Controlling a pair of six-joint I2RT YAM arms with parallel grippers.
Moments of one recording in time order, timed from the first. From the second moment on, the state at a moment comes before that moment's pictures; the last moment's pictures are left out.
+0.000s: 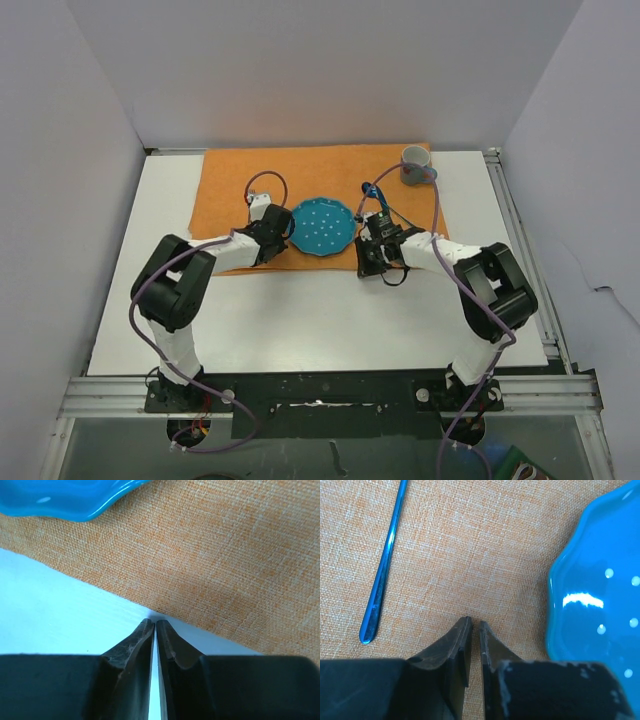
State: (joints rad) left arm -0.53 1.88 1.06 -0.10 -0.47 -0.68; right arm 0.49 1.75 1.00 -0.33 -0.14 0.25
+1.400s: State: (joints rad) left arm -0.83 1.75 1.02 -0.45 -0.54 -0.85; right arm 0.26 1.80 1.11 -0.47 0.08 0.21
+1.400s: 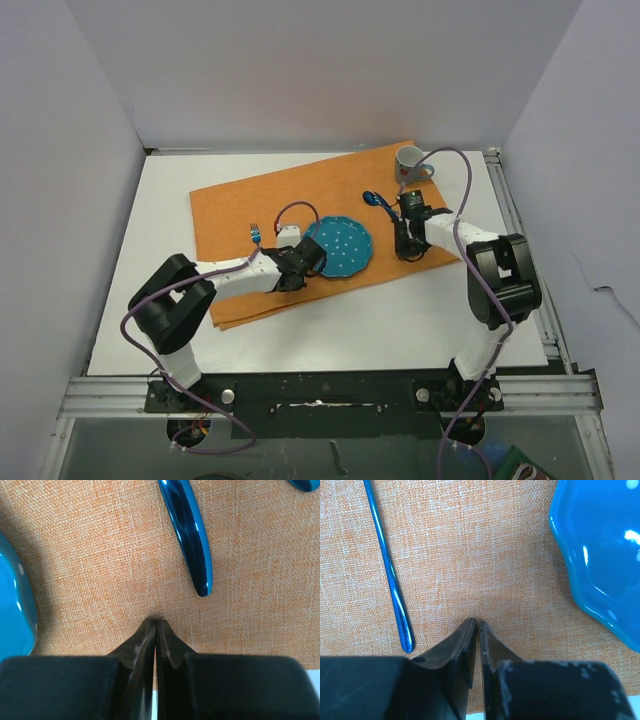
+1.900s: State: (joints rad) left arm -0.83 1.75 1.02 -0.50 -0.56 -0.84; right arm 0.32 1.69 0.94 -0.32 0.13 0.30
